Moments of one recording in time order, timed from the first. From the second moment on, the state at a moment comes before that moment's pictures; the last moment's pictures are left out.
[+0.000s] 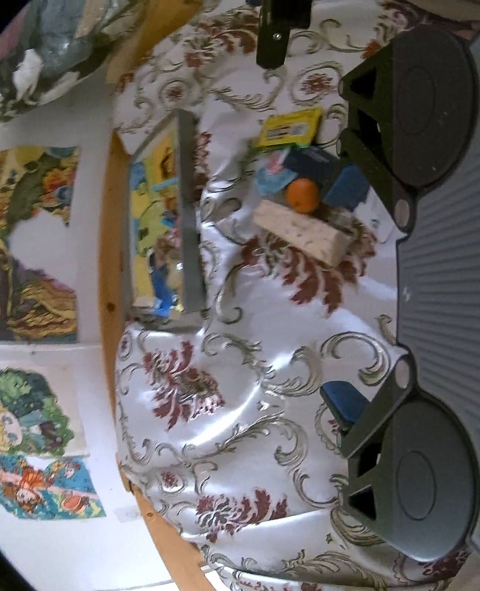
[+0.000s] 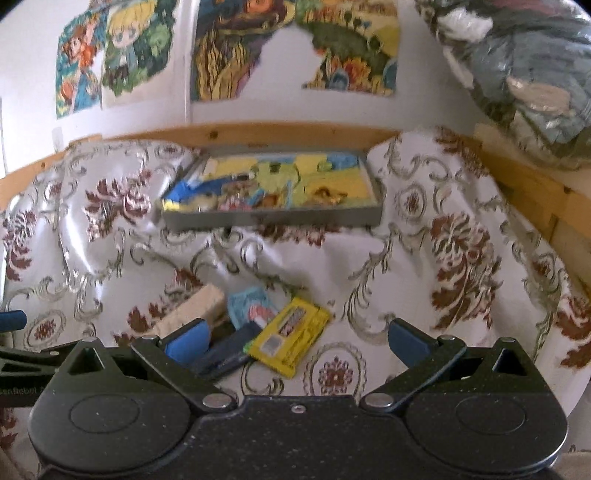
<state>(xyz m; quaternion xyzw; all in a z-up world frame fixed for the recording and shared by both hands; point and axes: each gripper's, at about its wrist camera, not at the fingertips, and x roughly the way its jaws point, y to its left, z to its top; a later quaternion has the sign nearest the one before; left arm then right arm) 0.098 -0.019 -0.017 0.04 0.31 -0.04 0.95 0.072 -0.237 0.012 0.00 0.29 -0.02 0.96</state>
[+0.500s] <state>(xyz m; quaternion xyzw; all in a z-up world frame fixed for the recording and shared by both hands) 0.111 -0.033 -0.035 0.06 0.40 -0.10 0.91 0.092 -0.233 -0.006 0.00 0.37 -0.01 0.93</state>
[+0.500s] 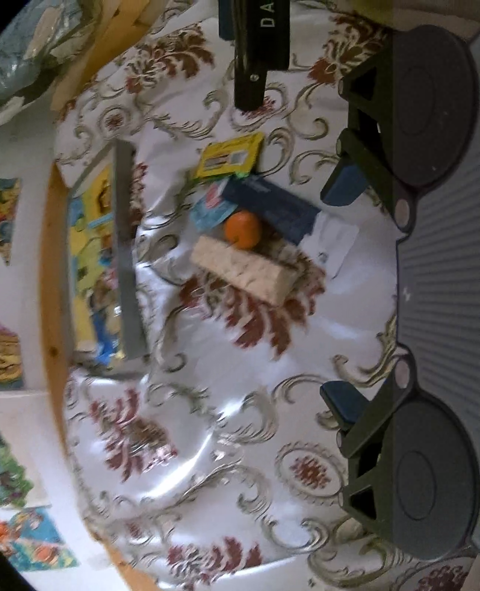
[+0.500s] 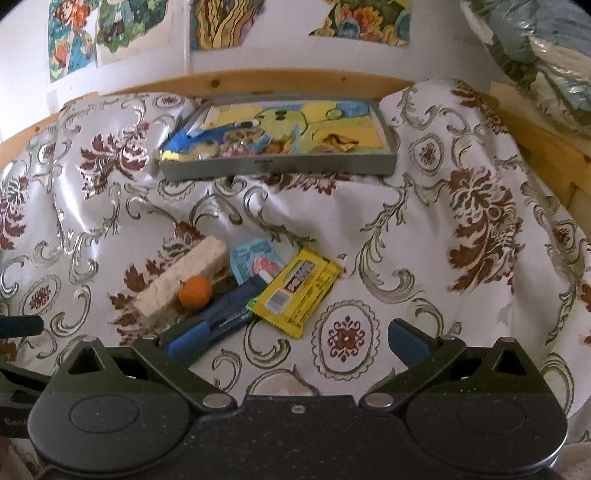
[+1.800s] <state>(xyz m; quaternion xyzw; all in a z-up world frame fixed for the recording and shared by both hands) 0.149 -0.046 -0.062 0.08 0.45 -0.18 0.87 0.168 -0.207 -0.036 -0.07 0.41 0.21 0.89</state>
